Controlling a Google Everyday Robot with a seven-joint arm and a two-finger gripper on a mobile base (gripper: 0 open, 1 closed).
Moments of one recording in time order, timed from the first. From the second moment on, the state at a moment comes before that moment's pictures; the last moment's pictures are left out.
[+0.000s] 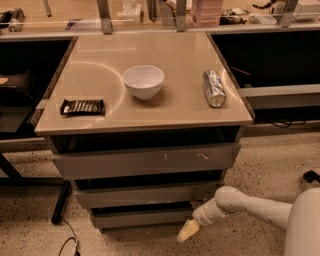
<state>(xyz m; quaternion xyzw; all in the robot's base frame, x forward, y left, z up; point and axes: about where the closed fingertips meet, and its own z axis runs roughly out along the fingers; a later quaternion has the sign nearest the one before) 0.495 -0.110 0.283 -0.47 0.82 0.27 0.19</state>
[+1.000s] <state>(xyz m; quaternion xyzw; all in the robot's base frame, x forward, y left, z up) 0.509 -0.113 0.252 -0.46 0.82 0.27 0.21</state>
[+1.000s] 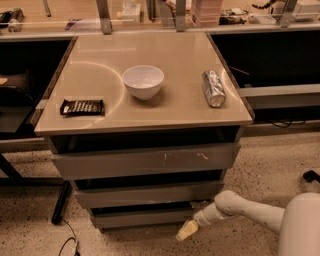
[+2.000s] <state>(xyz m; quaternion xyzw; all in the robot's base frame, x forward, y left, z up) 0.525 -0.121 0.212 -0.46 0.82 0.28 0.22</state>
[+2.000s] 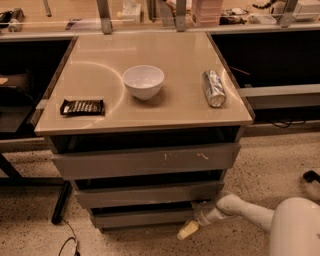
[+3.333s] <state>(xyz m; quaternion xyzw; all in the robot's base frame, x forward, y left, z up) 0.470 -0.126 0.213 -0.49 0.80 0.31 0.13</state>
